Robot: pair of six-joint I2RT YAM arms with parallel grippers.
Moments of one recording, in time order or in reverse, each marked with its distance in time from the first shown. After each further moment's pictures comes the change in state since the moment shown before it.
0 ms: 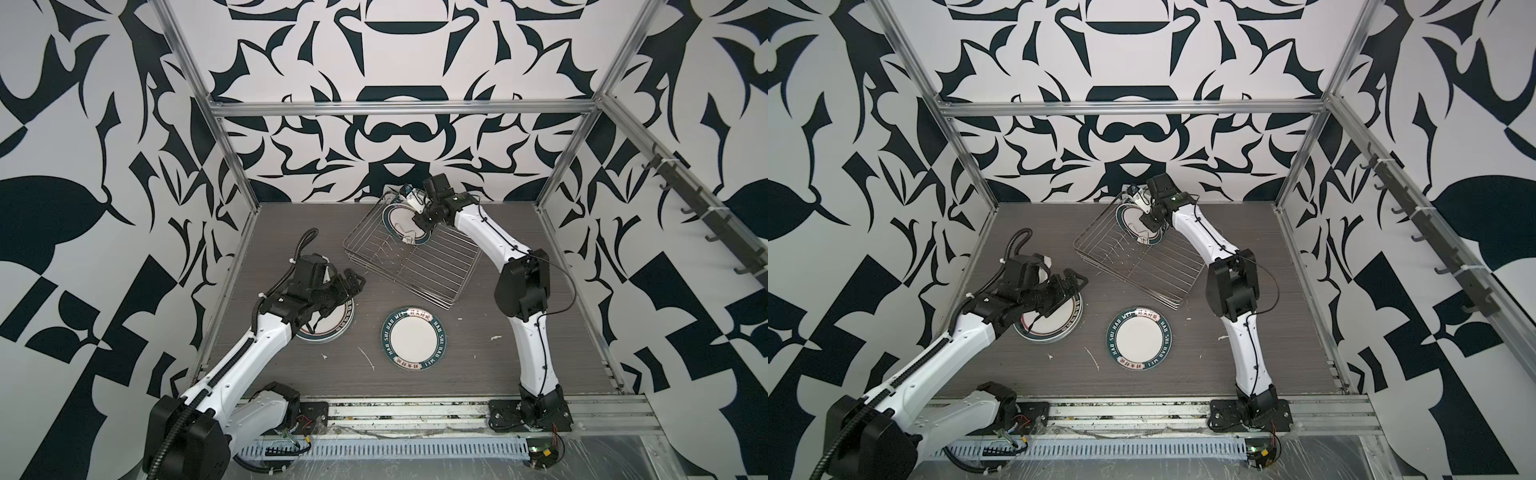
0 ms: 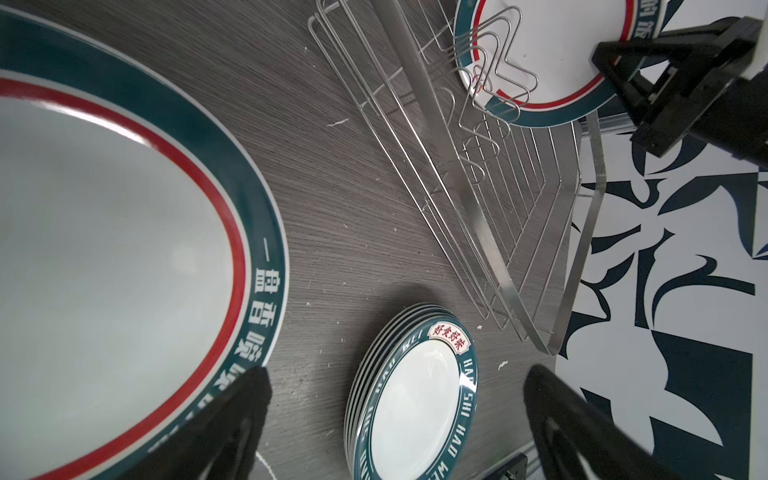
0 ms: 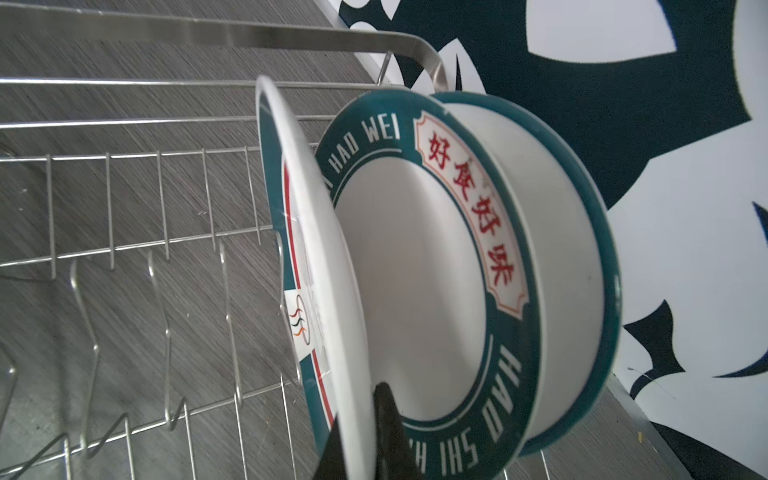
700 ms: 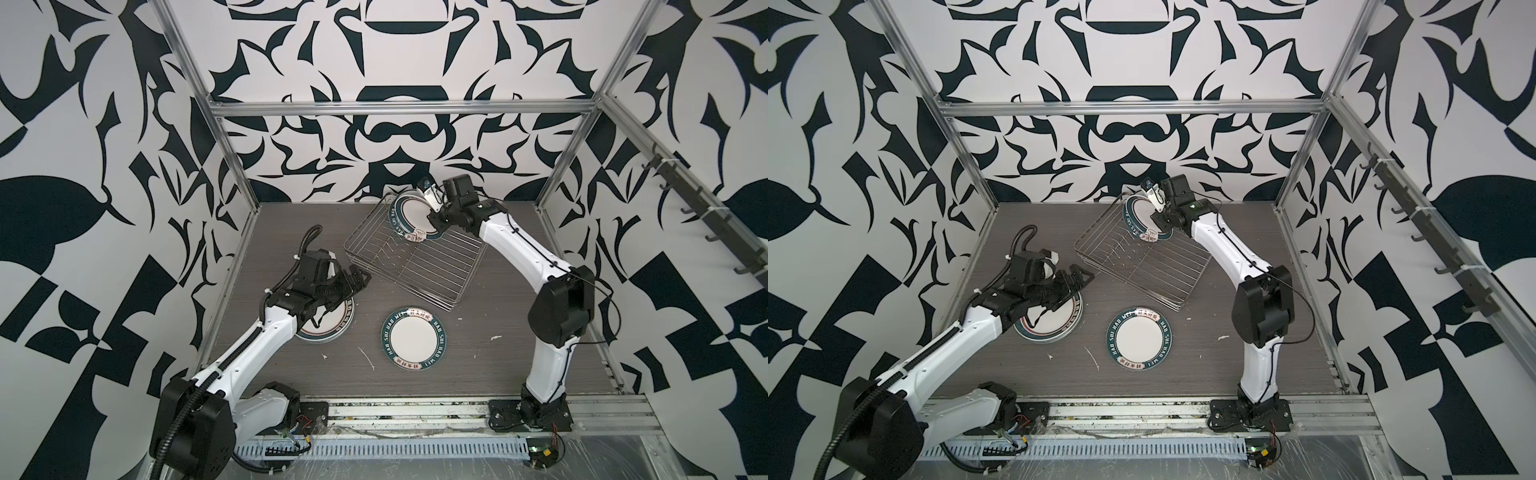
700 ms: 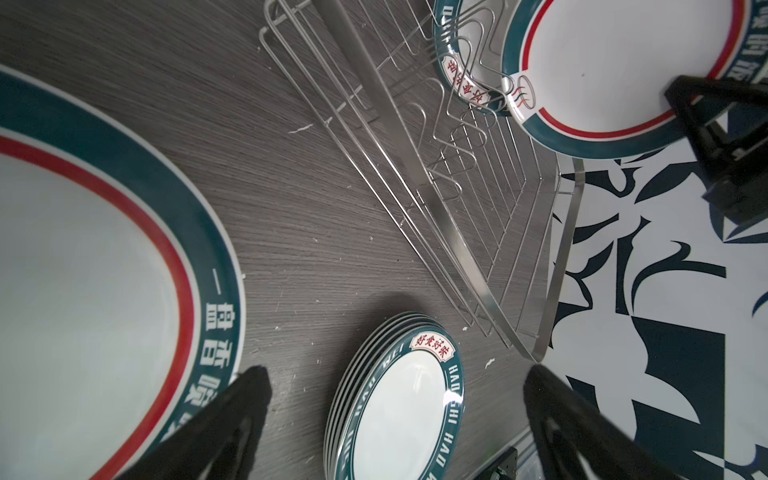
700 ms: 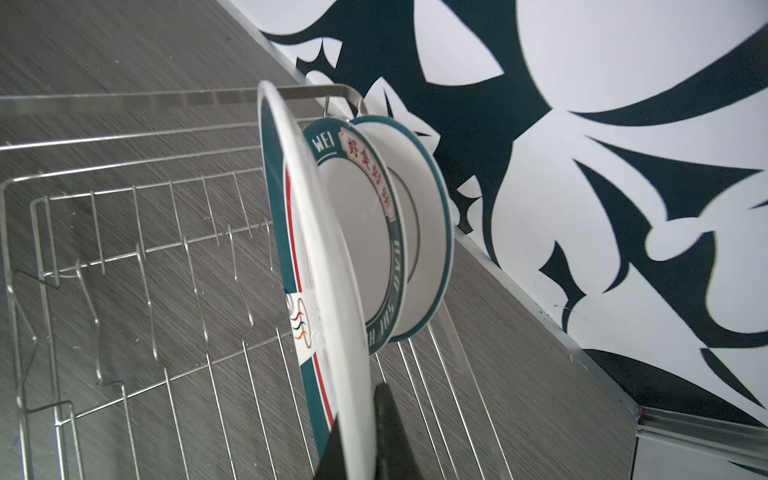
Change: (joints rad) left arm 0.000 0.079 0.007 0.118 0.061 0.009; right arm 0.001 -0.360 -0.353 0.152 0.058 0.092
